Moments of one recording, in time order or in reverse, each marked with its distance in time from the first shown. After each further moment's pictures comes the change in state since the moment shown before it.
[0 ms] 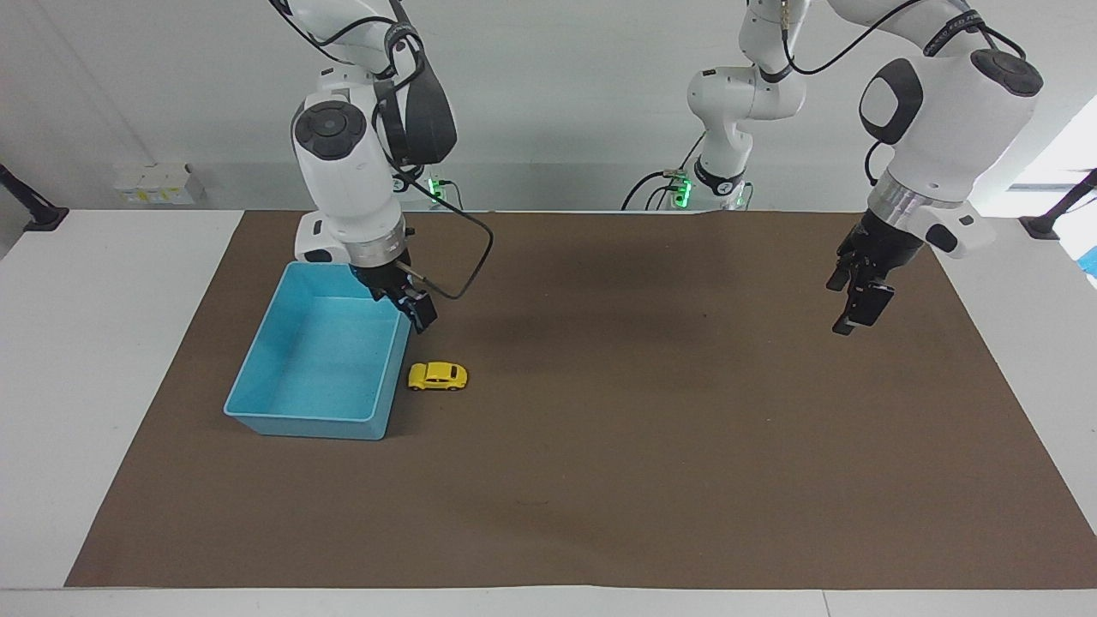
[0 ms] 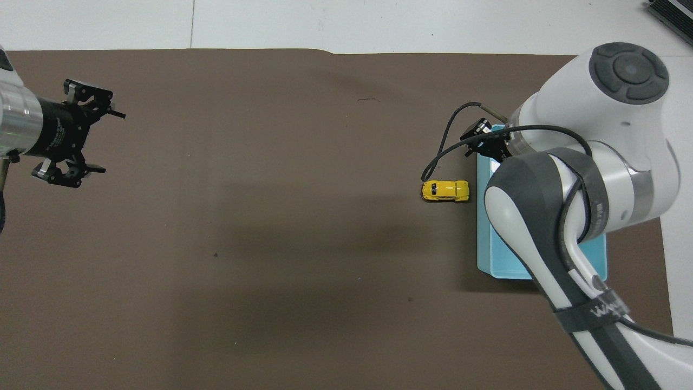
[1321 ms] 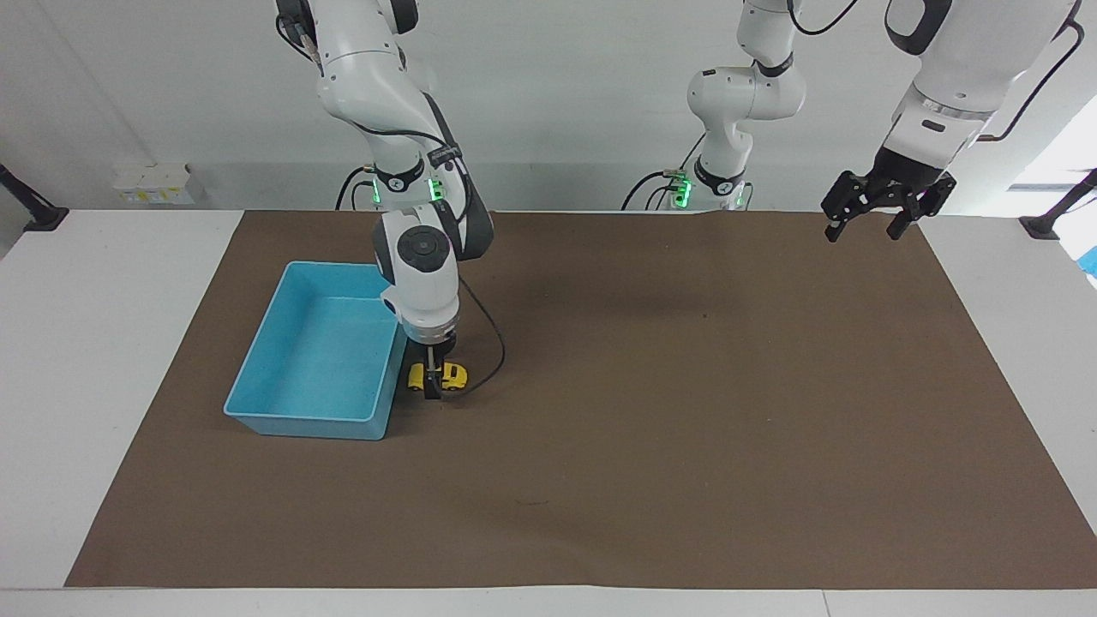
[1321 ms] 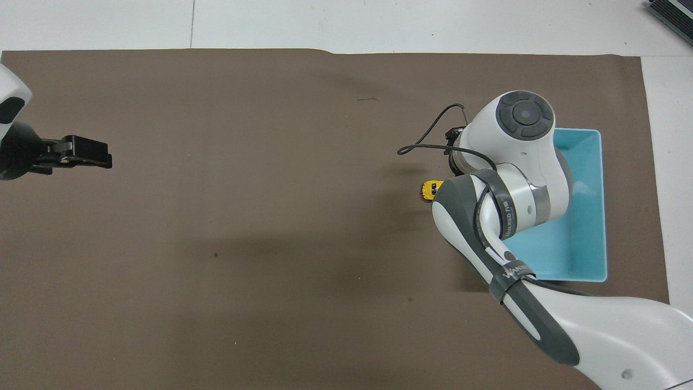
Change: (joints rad) left arm 0.001 -0.118 0.015 0.027 0.079 -0.205 0.781; right arm 0.059 0.140 0.000 -0.283 -0.145 0.467 0.790
